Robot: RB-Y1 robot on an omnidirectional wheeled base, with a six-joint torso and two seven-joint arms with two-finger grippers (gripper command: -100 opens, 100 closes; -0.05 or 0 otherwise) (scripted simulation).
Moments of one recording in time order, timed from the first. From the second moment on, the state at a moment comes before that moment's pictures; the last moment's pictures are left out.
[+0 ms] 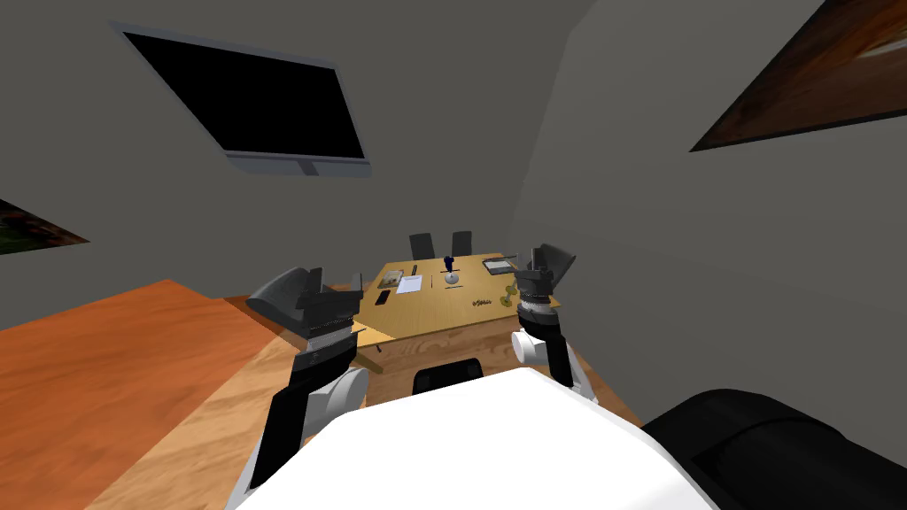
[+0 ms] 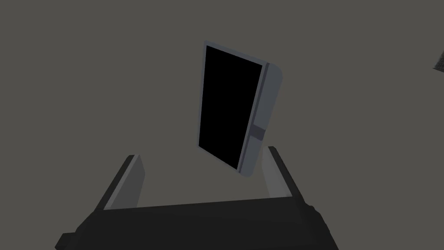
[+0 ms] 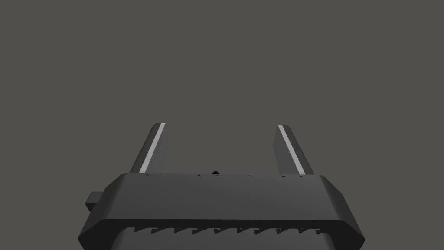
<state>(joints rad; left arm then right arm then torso) 0.53 0.02 -0.04 -2.38 0.12 -0.36 0.14 0.50 0.03 -0.03 -2.37 0.07 -0.54 0.03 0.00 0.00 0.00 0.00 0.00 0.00</state>
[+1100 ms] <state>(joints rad) 0.53 0.02 -0.04 -2.38 0.12 -0.36 0.14 0.49 -0.20 0.07 -2.22 0.22 -0.62 0.08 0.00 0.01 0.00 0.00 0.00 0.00</state>
